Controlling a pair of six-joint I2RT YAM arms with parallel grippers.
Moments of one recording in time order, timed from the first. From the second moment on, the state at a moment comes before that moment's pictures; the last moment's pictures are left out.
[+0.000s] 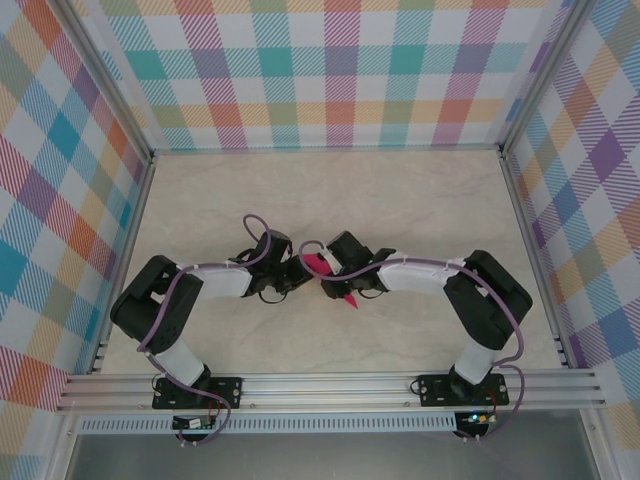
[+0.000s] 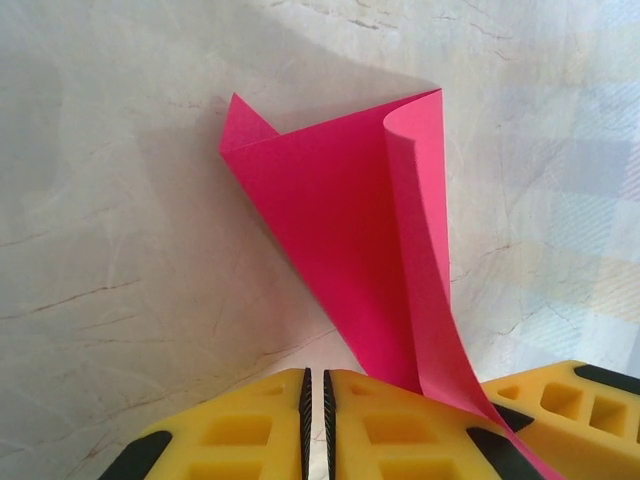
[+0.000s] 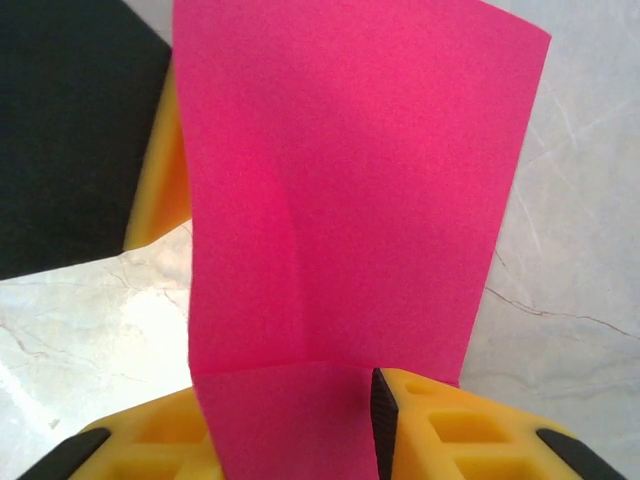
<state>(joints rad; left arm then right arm) -0.57 1.66 0.71 0.07 0.32 -0.98 0.85 1.71 0.95 -0.28 -0.04 0.17</state>
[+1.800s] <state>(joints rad) -0.57 1.52 0.72 -0.08 0.22 -0.97 0.81 1.71 0.83 -0.07 -0.18 0.19</state>
